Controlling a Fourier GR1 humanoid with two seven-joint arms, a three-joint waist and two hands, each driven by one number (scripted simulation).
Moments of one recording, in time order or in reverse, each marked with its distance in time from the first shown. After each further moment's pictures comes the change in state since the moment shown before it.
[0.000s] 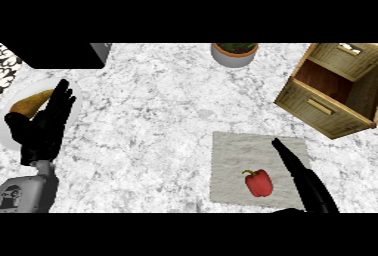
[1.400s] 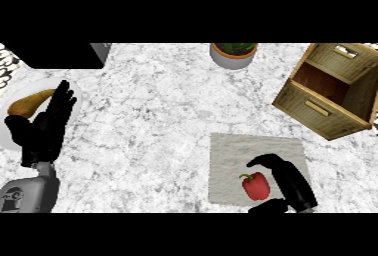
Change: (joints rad) left arm 0.007 -0.029 0.024 -0.012 -0.026 -0.029 -0.003; right arm -0.145 0.009 0.034 0.302 0.141 -0.045 -0.121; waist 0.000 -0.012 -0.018
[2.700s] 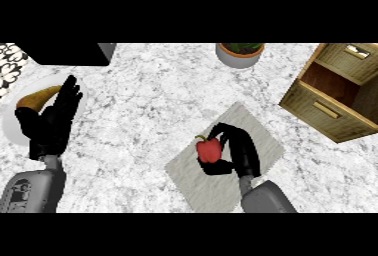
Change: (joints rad) left arm -0.046 -0.014 -0.011 0.028 -0.013 0.008 0.011; right arm -0.317 0.137 0.243 0.091 -0.255 -0.388 0.433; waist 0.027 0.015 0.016
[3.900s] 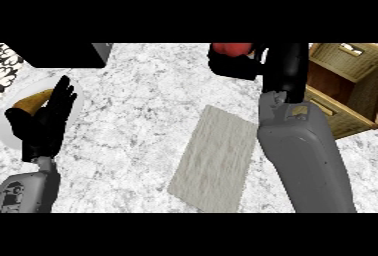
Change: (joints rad) left arm 0.013 0.012 0.018 -0.021 0.005 -0.005 0.015; right arm -0.564 -0.039 -0.280 -0.282 0.210 -0.041 0.612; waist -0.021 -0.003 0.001
